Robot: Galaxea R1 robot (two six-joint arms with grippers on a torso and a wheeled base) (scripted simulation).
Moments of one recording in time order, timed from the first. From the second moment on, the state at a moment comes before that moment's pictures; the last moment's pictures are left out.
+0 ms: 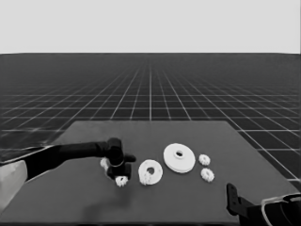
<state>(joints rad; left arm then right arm) 0.21 2.62 -1.29 0.38 1.48 -1.35 -0.35 1.76 -0.39 -0.70 -1.18 0.32</state>
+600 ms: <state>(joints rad) 0.23 2.63 -1.31 0.40 1.47 -1.33 -0.35 1.76 -0.39 -0.70 -1.18 0.32</state>
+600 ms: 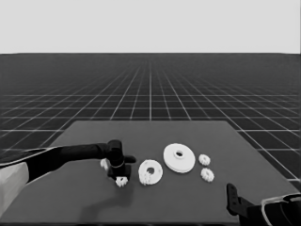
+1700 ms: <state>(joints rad) -0.02 3.06 -1.85 0.14 1.51 -1.20 -0.35 1.76 -0.39 -0.70 -1.18 0.32</state>
